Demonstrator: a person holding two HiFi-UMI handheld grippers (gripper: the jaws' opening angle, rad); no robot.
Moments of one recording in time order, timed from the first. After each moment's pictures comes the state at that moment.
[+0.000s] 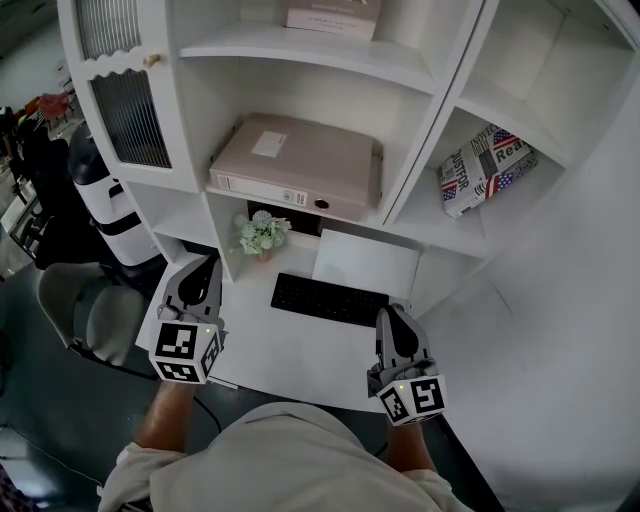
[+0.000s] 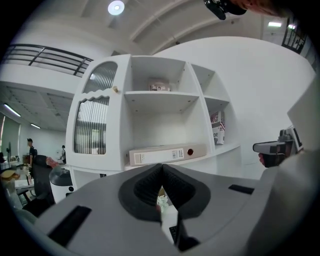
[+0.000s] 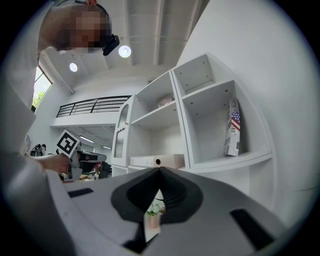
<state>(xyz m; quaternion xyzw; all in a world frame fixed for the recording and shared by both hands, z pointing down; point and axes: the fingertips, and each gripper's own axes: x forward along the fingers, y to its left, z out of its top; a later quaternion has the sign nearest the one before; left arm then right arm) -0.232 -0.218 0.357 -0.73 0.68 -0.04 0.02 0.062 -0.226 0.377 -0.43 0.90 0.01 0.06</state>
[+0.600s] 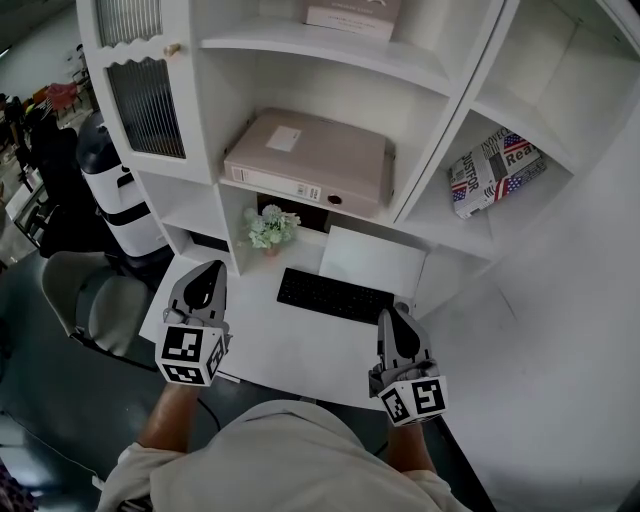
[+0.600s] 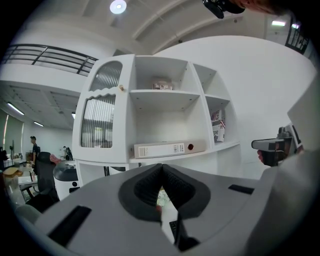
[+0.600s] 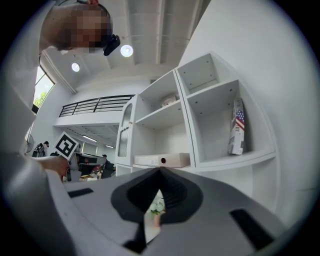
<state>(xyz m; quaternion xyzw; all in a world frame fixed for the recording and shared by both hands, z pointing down) -0.240 -0.196 0.373 -0.72 0.69 -0.04 0.01 0.051 -0.213 0.378 -0.42 0.90 0.01 0.05</state>
